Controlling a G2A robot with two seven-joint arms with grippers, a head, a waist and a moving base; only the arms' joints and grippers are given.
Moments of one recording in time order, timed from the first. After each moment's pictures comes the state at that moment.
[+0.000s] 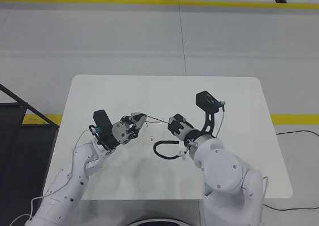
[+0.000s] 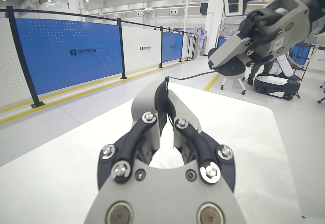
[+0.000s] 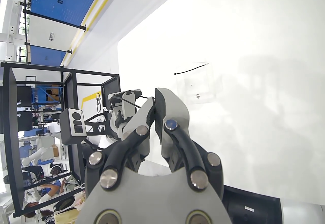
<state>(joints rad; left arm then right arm) 1.20 -1.17 -1.24 -1.45 1.29 -0.71 0.57 -1.25 -1.80 1.20 -2.17 -1.31 0.63 1.19</state>
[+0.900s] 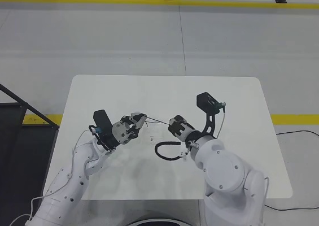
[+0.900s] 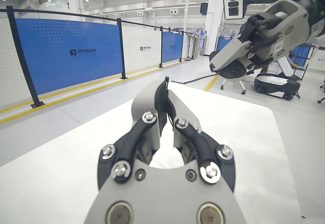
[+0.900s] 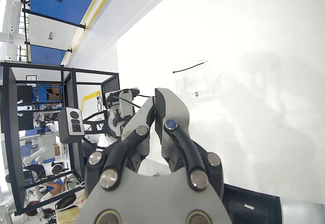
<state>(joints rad) 1.20 -1.17 -1.24 -1.45 1.29 -0.71 0.57 -1.26 -1.80 1.21 -2.18 -1.30 0.62 1.20</state>
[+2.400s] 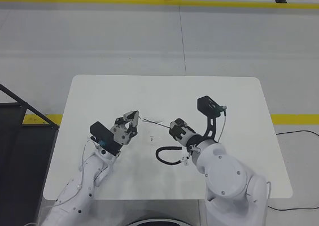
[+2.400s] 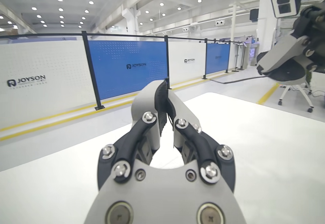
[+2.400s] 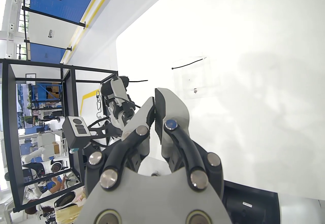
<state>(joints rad) 1.27 -1.21 -1.18 -1.46 1.38 -0.23 0.75 -1.29 -1.78 1.20 -2.22 -1.30 0.61 1.21</state>
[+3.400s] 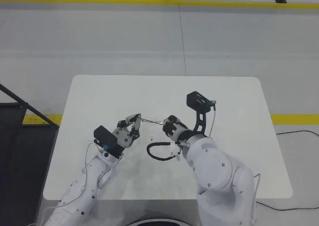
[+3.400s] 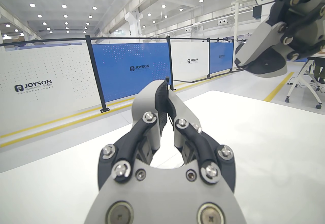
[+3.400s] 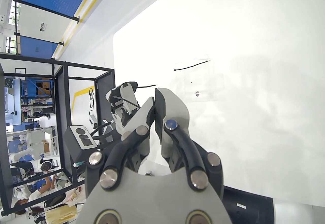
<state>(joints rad) 1.28 -1.21 -1.17 -1.44 1.41 -0.22 0.77 -1.24 -1.80 1.16 -2.14 -1.34 0.61 1.21</state>
